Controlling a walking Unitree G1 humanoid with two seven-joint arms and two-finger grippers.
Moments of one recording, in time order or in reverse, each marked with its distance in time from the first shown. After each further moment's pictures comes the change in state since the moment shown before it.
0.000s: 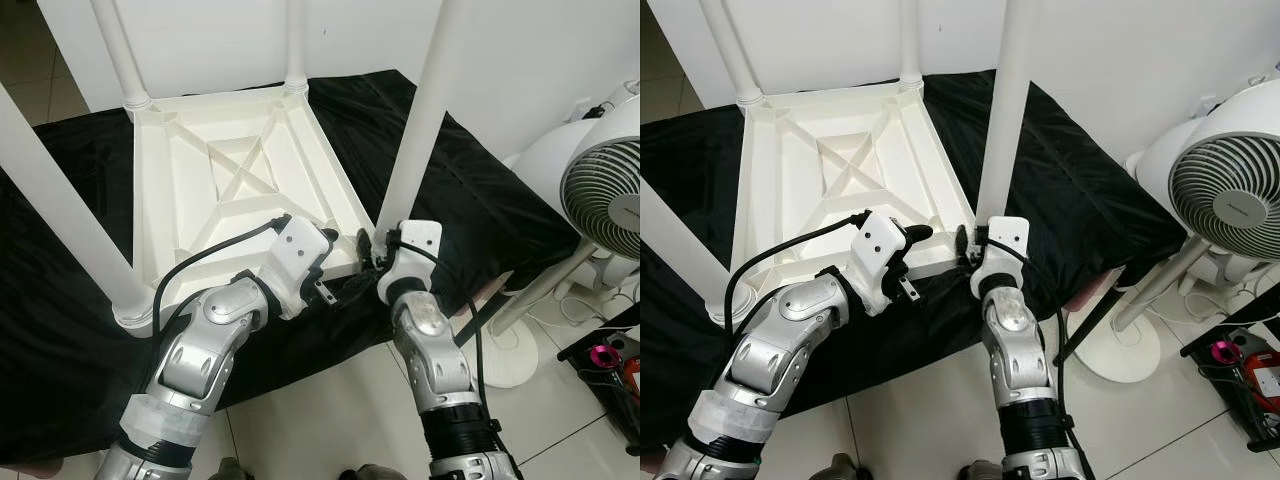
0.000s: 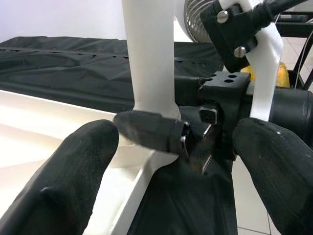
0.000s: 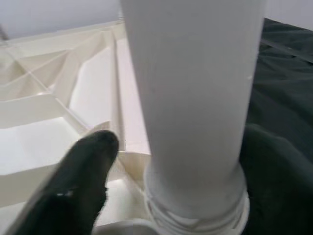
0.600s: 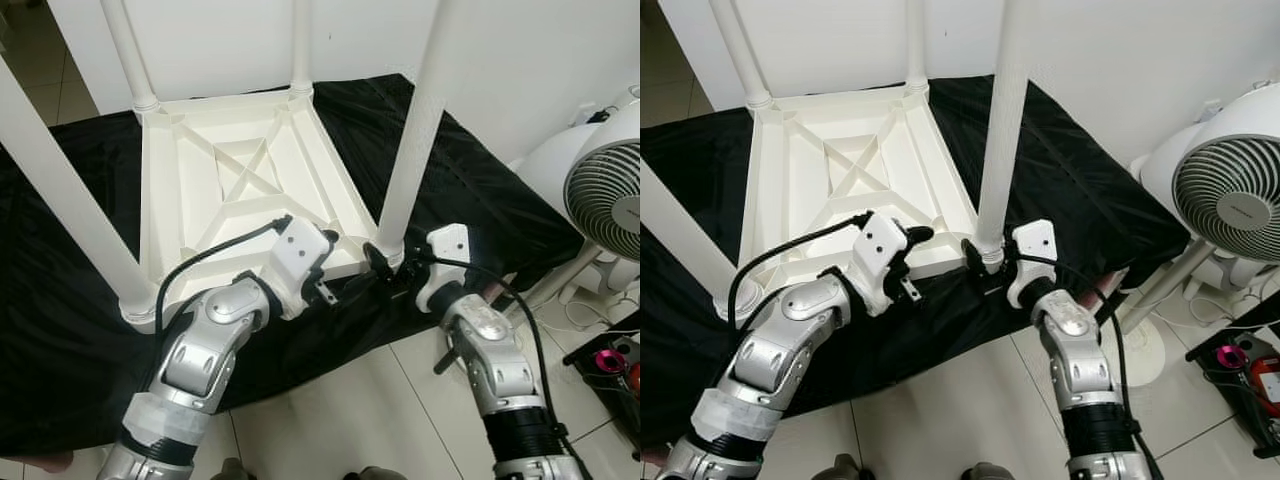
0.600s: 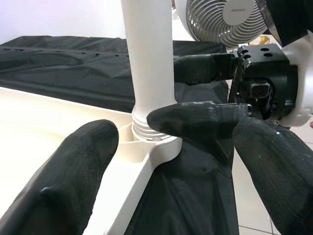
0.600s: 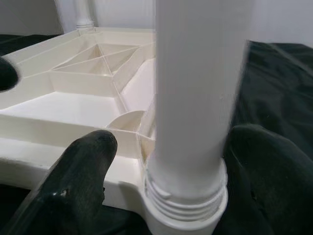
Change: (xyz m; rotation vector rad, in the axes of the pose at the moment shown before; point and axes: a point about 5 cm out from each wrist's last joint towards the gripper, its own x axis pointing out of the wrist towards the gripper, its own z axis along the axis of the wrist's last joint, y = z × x) left arm 0.002 0.001 -0.002 -0.006 0.006 -0.002; right arm -0.010 -0.050 0.011 -0.208 -0.019 0.380
